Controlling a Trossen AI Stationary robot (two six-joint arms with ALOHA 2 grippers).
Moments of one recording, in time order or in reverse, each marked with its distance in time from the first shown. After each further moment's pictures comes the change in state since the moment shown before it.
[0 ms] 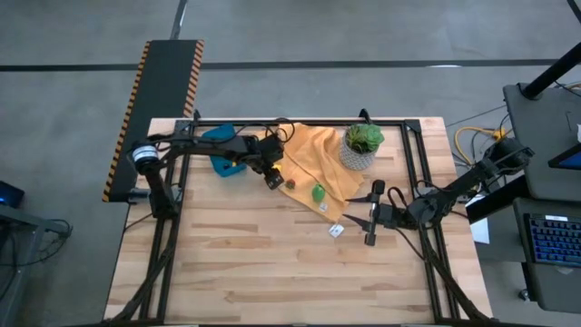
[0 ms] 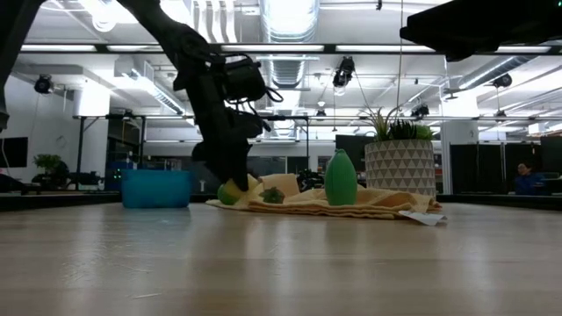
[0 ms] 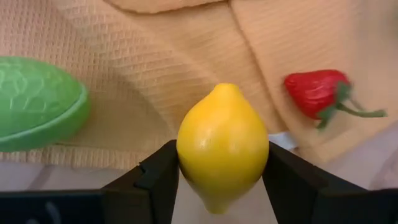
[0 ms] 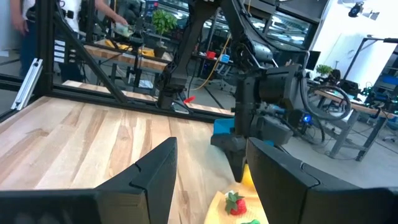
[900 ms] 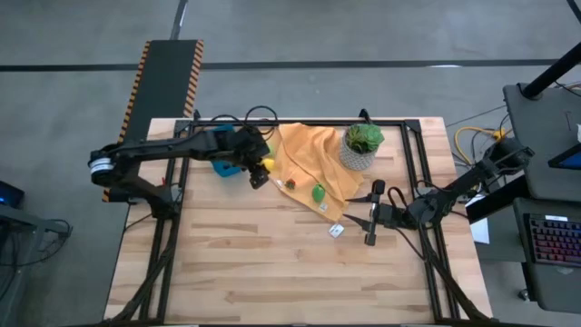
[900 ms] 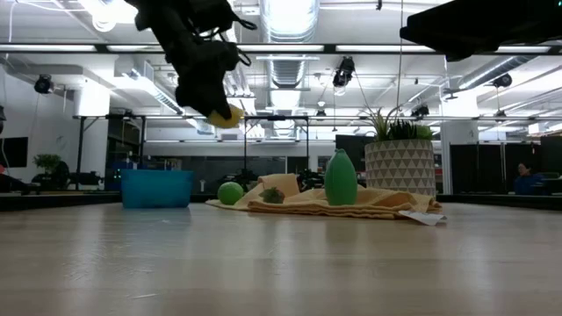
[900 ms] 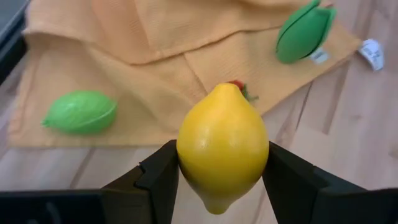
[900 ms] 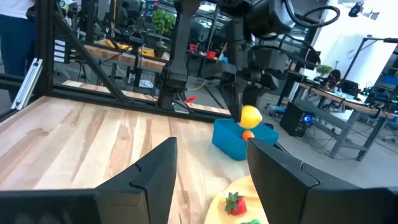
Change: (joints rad) left arm -0.057 -0.371 -0.002 -0.185 0.013 0.050; right arm 0.000 0.000 0.000 0.000 0.000 0.000
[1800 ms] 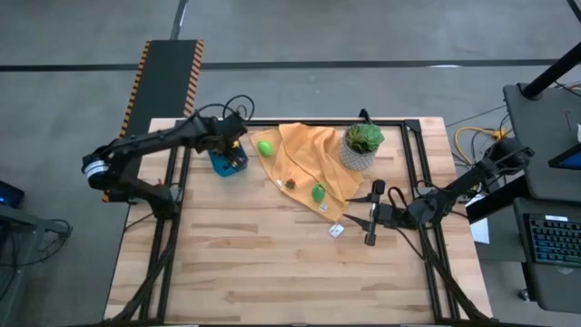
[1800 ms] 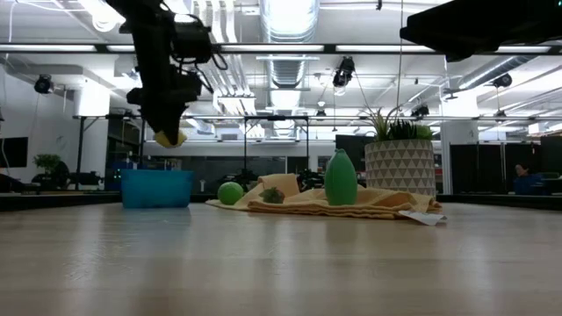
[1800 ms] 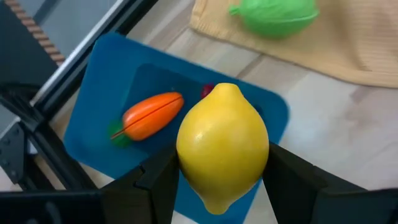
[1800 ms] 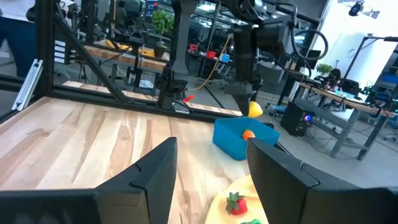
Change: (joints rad) left arm 0.216 -0.043 -0.030 -0.307 -0.300 -0.076; right arm 0.000 0.000 0.000 -0.001 0.000 0.007
